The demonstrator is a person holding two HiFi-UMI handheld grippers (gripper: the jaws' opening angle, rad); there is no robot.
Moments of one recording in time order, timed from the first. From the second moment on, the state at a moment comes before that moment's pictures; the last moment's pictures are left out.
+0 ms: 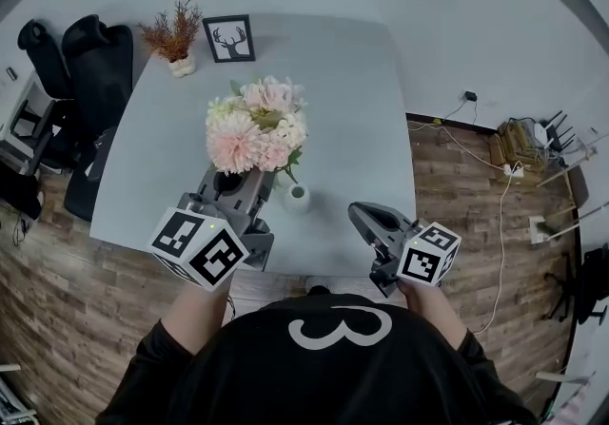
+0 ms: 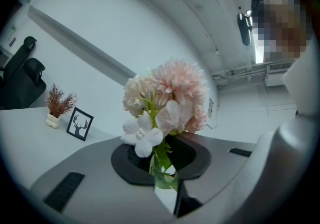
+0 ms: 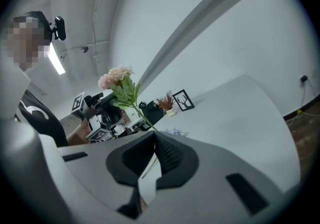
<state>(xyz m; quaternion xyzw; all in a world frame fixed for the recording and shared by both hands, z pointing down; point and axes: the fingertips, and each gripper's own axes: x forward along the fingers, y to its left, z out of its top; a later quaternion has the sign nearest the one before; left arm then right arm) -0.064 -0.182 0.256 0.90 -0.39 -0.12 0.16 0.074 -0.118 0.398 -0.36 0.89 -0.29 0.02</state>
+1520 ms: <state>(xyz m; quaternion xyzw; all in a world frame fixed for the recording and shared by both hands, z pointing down) -0.287 -0.201 0.385 0.76 -0.61 0.10 0.21 0.020 -0.166 0.414 -0.34 0.89 -0.31 0.01</state>
